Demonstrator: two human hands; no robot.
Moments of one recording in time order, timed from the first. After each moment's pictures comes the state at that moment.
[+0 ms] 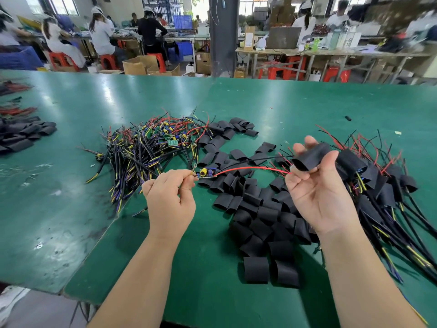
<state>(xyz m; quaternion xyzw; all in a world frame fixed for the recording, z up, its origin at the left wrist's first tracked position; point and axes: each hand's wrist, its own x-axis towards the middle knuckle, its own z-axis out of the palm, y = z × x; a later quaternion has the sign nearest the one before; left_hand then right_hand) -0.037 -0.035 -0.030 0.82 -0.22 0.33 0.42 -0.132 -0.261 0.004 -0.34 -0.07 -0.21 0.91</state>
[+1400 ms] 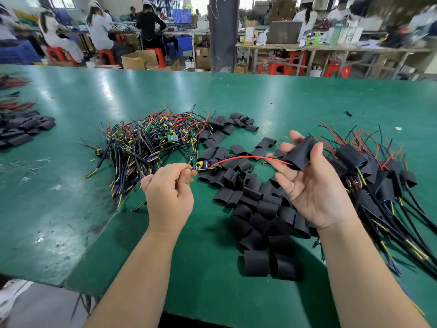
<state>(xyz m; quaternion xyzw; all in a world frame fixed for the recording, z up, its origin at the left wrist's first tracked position) -0.041 -0.033 -0.023 0.80 -0.22 0.32 0.46 -0.139 -0.247 0.019 -0.45 -0.02 -0.17 0.88</state>
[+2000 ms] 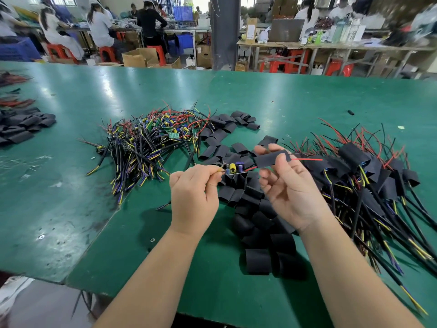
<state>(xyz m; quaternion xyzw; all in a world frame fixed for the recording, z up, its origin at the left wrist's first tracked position) -0.052 -0.062 -0.031 0.78 -0.29 0.35 0.43 -0.124 -0.219 0.004 -0.44 0.00 -0.17 0.88</state>
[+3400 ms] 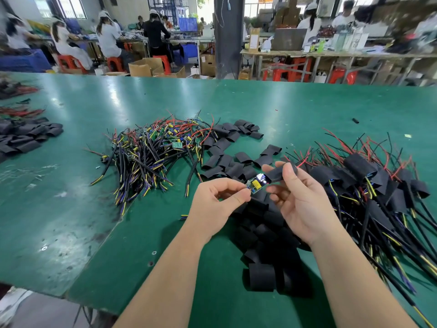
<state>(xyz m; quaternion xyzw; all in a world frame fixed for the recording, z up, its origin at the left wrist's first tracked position) -0.059 -0.075 -0.012 0.68 -0.28 -0.07 0.67 -0.129 -0.227 0.005 -0.51 0.09 -0.19 0.83</state>
